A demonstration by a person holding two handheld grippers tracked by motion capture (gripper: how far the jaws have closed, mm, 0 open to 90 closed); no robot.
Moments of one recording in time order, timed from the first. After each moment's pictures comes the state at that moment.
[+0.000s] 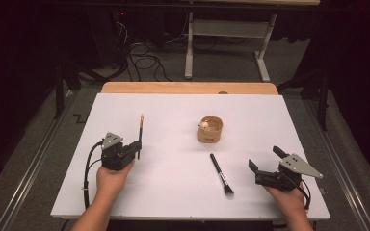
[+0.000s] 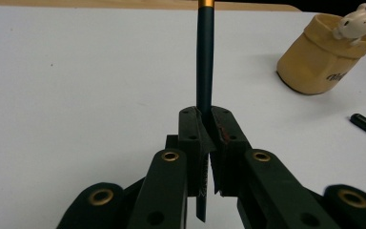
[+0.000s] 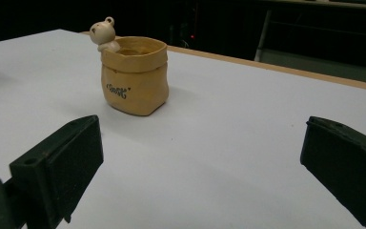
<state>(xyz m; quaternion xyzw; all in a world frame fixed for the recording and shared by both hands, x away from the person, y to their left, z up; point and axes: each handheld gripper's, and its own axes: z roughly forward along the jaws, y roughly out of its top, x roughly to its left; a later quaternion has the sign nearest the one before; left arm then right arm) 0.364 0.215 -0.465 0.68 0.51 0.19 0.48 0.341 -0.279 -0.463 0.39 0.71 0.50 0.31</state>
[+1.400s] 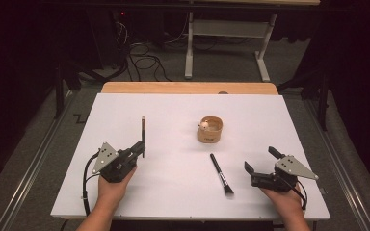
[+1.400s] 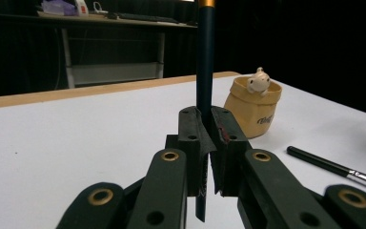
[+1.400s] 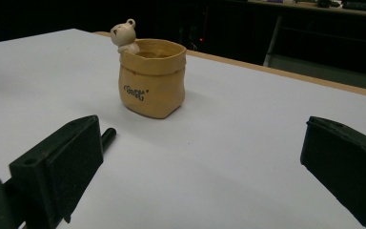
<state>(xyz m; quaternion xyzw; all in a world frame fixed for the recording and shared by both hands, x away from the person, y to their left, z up) 0.329 0.210 -0.462 0.65 0.39 0.25 0.60 0.337 -0.268 -0.463 0.37 0.71 0.51 0.31</state>
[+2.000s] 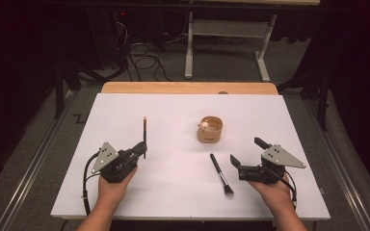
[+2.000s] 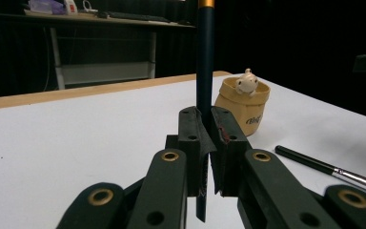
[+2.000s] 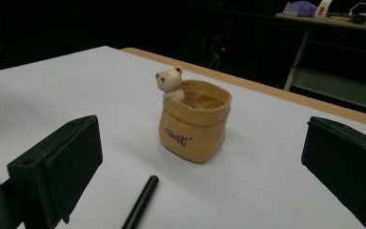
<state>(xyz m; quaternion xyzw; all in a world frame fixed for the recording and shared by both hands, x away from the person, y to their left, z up) 0.328 0.207 -0.459 0.65 0.38 0.24 0.61 0.346 -0.225 -0.428 0.34 0.73 0.52 0.29</state>
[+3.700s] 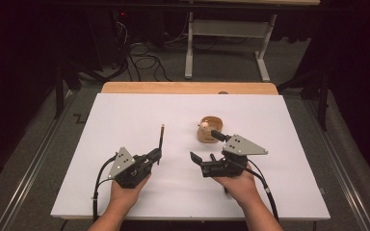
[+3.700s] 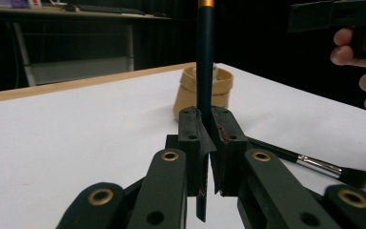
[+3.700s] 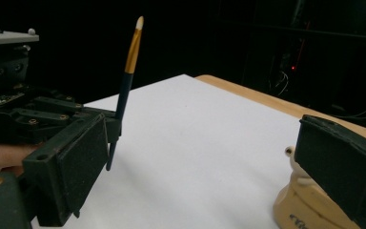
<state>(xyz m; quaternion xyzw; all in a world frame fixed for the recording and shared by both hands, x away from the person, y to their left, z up) 0.320 0.168 -0.464 0.68 0.35 0.22 0.61 0.351 -0.130 -0.402 0.26 0.74 0.58 0.20</state>
